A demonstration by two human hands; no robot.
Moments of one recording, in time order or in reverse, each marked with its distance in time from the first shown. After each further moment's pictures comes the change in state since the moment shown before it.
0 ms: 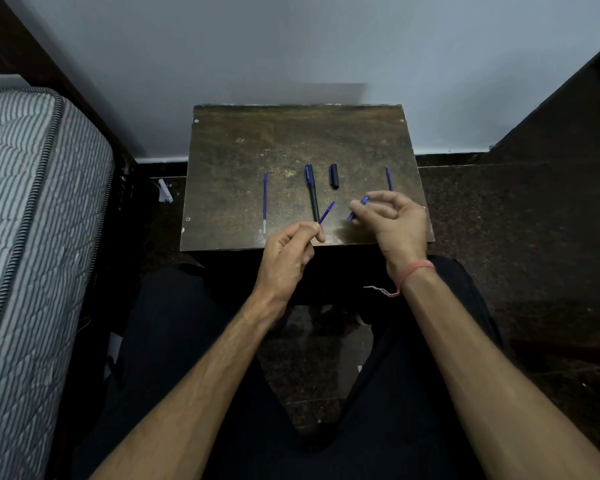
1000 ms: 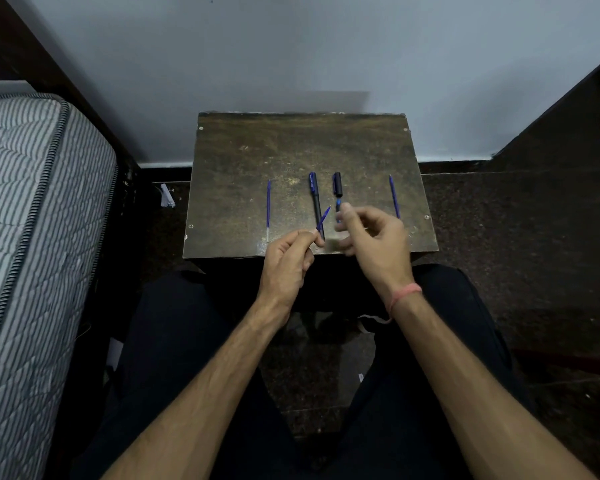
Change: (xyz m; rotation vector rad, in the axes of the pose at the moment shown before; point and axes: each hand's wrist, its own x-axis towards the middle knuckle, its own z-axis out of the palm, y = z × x) left_hand 0.005 0.000 0.000 -0.019 0.074 -0.033; right_hand -0.028 -0.004 0.022 -0.312 -0.093 -0.132
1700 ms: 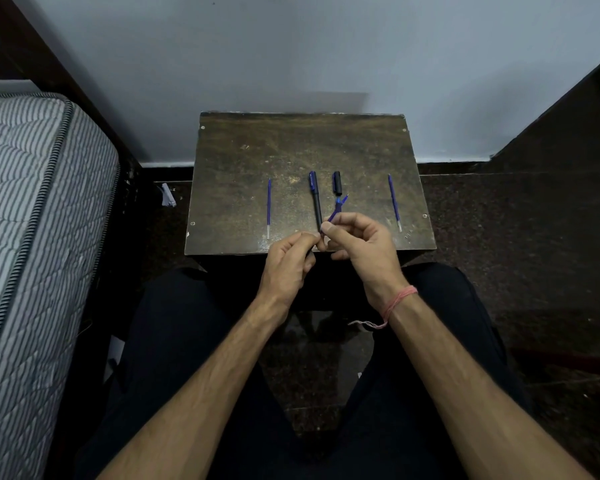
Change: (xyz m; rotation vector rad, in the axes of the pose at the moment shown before) left_hand 0.000 -0.003 -0.003 0.015 -0.051 -0.029; right_hand -0.012 0.000 0.009 0.312 -0.192 0.141
